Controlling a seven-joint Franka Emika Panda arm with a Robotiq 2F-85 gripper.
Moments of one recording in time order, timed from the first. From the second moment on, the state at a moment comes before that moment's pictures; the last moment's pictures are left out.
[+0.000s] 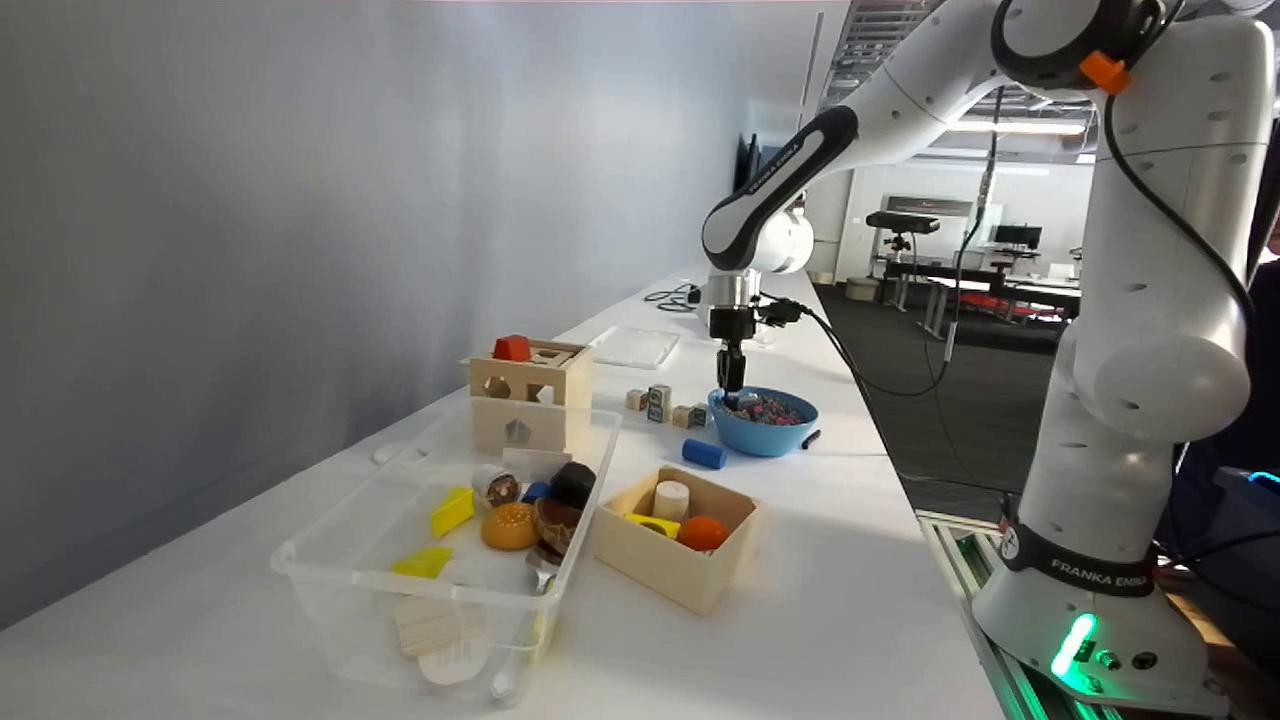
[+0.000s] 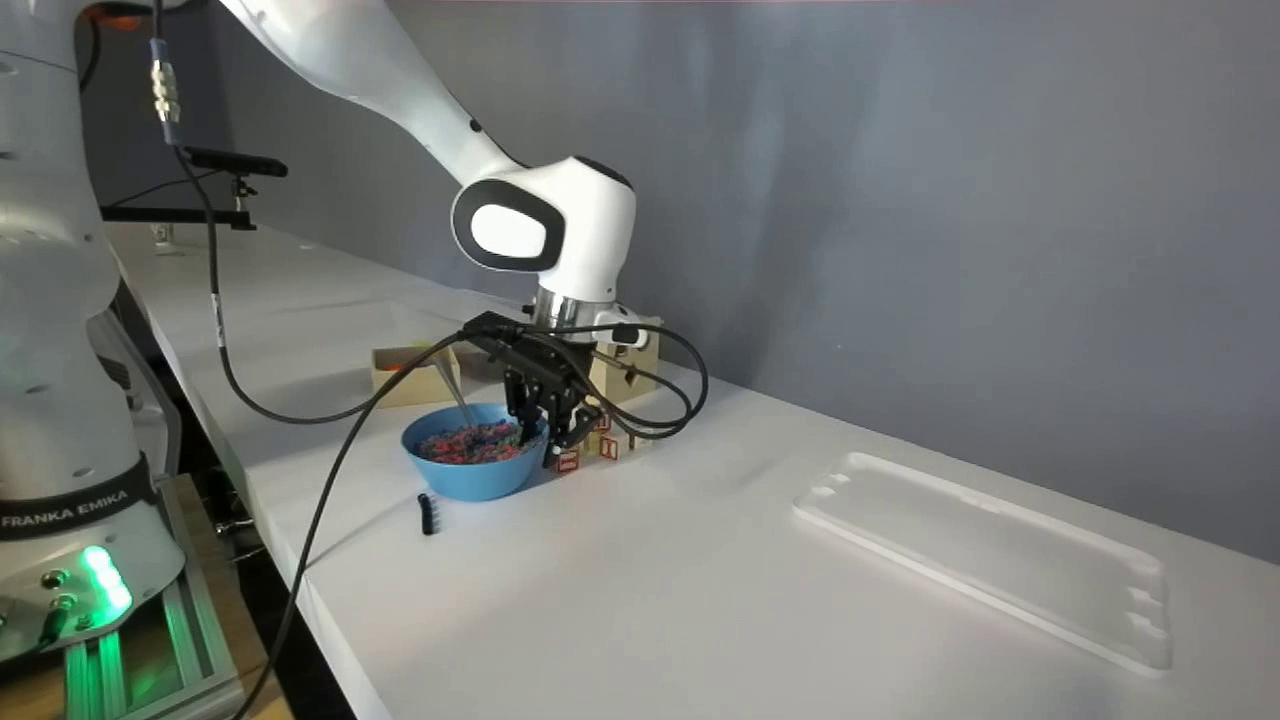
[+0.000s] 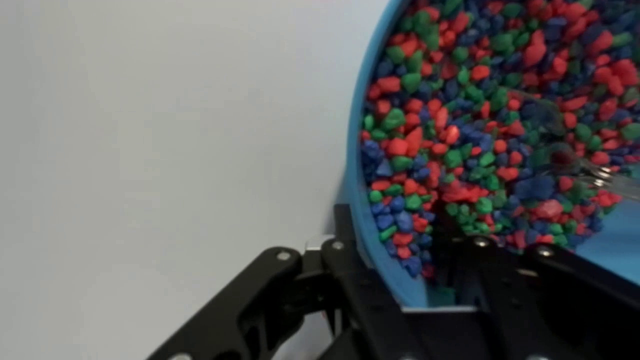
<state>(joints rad) -0.30 0.12 -0.31 -2.27 0.16 2.20 -0.96</state>
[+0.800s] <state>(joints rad) -0.26 0.13 -0.21 -2.24 0.19 2.15 -0.89</state>
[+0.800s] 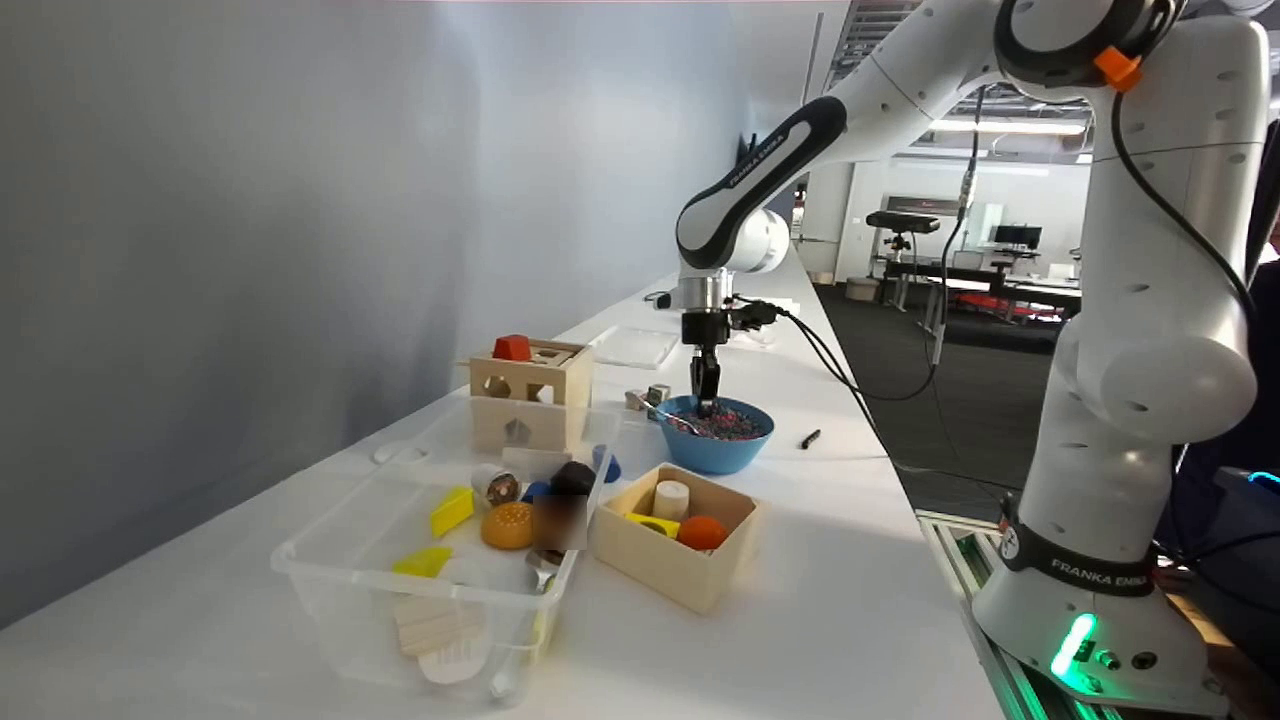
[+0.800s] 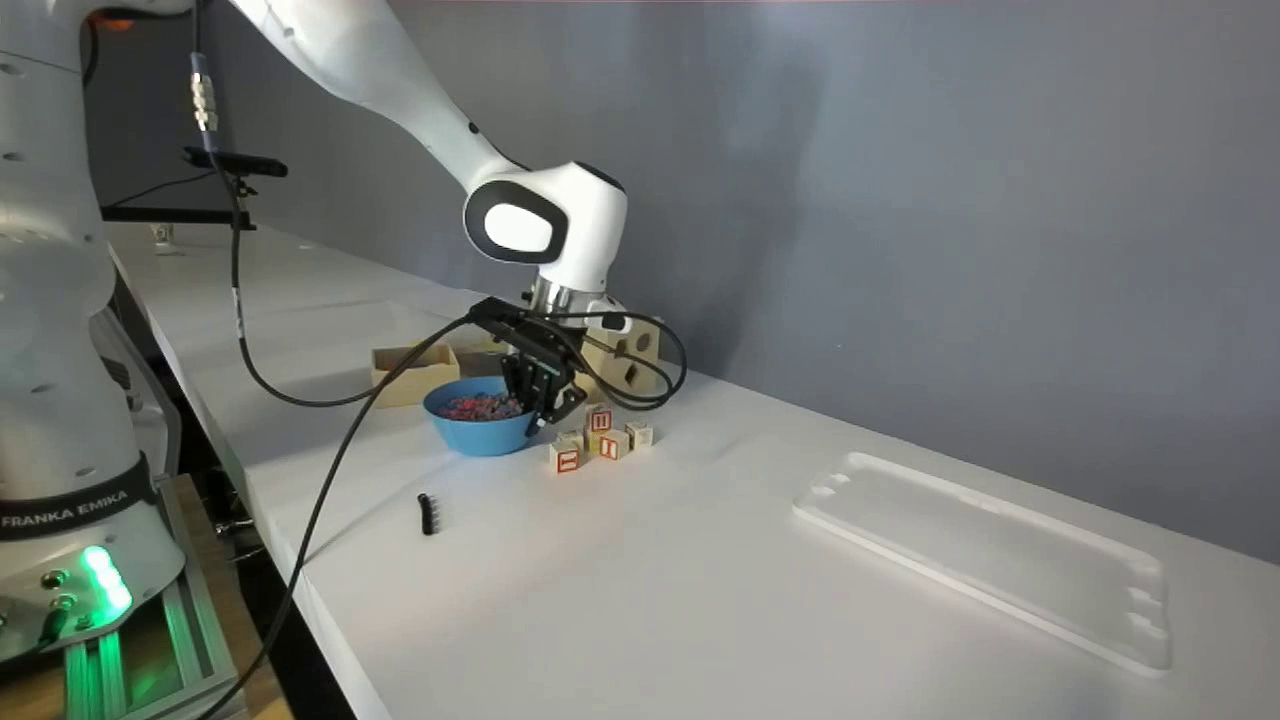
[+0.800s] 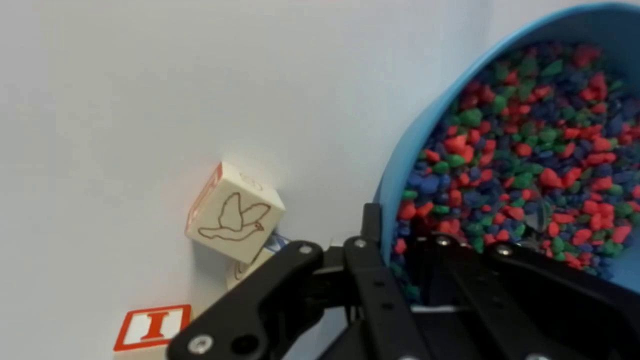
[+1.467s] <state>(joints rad) -0.18 0.12 -0.14 -2.24 0.15 2.20 -0.72</state>
